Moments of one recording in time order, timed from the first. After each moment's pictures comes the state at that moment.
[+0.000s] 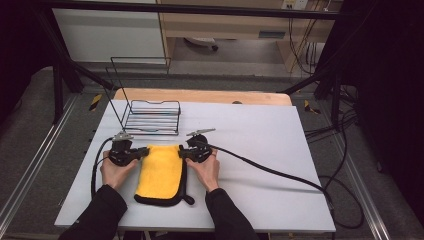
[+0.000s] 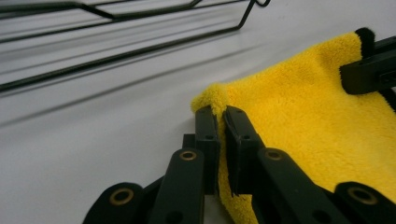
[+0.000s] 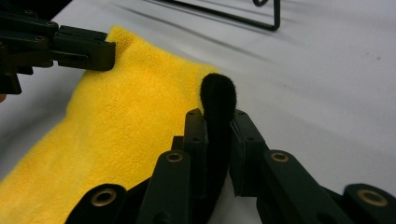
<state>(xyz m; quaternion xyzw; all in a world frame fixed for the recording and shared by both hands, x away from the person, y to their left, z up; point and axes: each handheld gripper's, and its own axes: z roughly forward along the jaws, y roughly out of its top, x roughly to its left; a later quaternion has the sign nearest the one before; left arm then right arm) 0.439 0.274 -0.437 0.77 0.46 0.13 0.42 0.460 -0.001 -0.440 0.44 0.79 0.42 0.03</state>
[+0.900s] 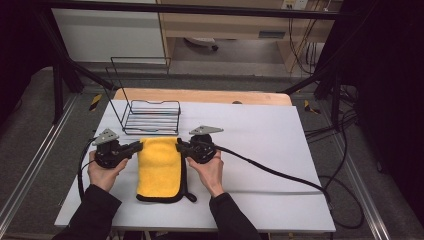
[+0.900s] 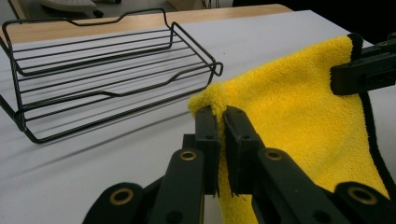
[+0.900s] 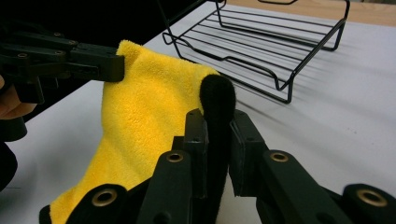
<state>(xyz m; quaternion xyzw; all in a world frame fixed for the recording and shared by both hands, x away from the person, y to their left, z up) 0.403 0.281 -0.390 0.74 0.43 0.17 0.49 0.429 -0.013 -0.392 0.38 0.77 0.51 0.08</state>
